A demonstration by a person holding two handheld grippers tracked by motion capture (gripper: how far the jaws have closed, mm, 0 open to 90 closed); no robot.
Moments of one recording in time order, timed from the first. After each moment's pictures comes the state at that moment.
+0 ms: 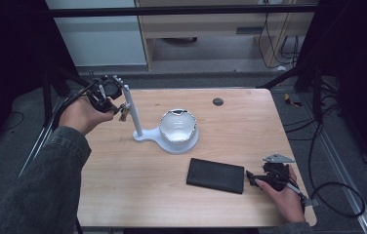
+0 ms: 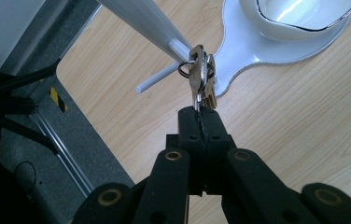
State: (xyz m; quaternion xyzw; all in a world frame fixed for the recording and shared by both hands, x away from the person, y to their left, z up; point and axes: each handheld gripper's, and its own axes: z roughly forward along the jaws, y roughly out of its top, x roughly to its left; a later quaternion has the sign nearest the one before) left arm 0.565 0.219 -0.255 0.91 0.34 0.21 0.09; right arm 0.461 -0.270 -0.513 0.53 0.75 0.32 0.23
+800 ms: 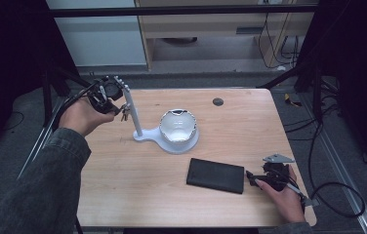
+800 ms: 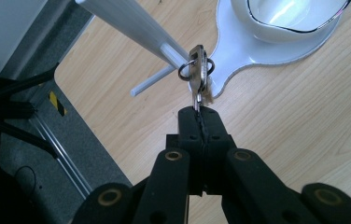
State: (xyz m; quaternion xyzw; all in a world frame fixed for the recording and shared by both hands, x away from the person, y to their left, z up) left arm 0.560 0.215 -0.252 0.91 0.33 0.22 0.10; right arm 0.461 -0.270 -0.513 0.53 0.75 0.32 0.23
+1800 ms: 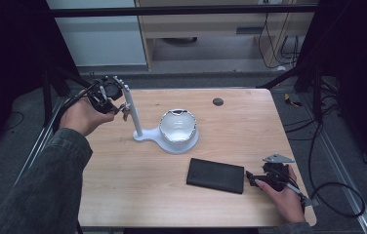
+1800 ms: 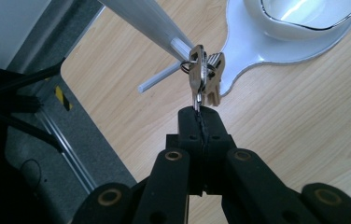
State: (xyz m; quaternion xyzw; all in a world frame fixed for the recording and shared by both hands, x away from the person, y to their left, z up) left arm 0.564 0.216 -0.257 0.91 0.34 0.23 0.08; right arm 0.460 -0.269 -0.513 0.53 0.75 0.32 0.23
